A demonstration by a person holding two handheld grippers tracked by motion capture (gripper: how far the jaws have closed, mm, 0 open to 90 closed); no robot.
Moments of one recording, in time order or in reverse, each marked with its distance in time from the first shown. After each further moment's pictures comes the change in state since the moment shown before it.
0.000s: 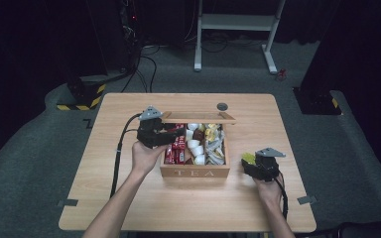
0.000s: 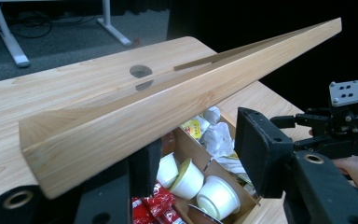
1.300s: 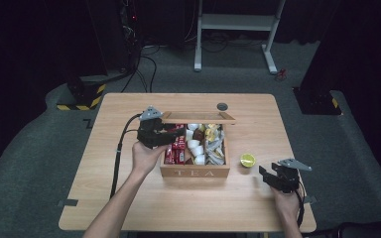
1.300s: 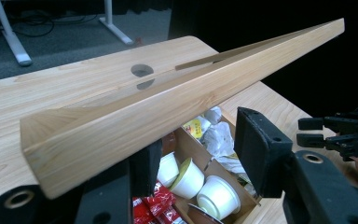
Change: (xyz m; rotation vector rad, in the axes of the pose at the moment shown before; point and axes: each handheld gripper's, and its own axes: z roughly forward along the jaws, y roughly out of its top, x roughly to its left) left arm 0.000 0.000 0.000 0.002 0.003 -0.009; right arm -0.038 -0.037 -0.037 -0.044 -0.006 0.112
